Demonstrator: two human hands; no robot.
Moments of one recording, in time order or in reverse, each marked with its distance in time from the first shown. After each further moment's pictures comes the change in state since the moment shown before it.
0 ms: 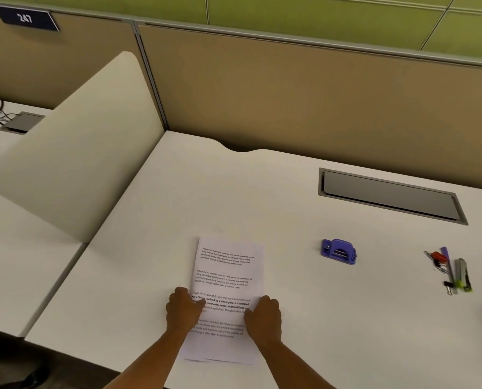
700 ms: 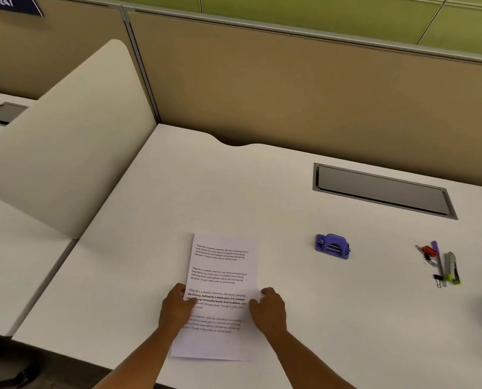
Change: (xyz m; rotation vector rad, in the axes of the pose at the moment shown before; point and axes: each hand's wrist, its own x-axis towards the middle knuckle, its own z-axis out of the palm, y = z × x) left_hand 0.008 -0.015 0.003 -0.184 -0.079 0.072; right_hand 0.016 0.020 -0.013 0.122 -0.060 0.012
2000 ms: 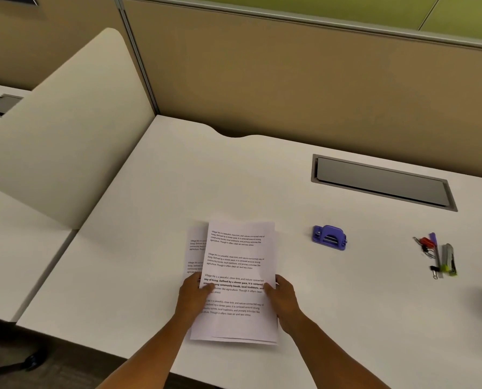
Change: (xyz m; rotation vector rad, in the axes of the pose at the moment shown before) left_hand -0.023 0.028 0.031 -0.190 -0.071 0.074; right_hand 0.014 0.031 -0.032 0.583 -0.101 0.064
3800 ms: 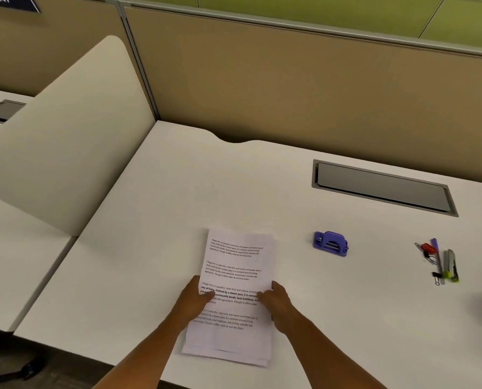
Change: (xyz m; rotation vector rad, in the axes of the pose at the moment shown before) left_hand 0.016 0.000 -0.015 0.142 -0.193 -0.031; right_hand 0.011 -0.013 0.017 0.011 -0.064 0.168
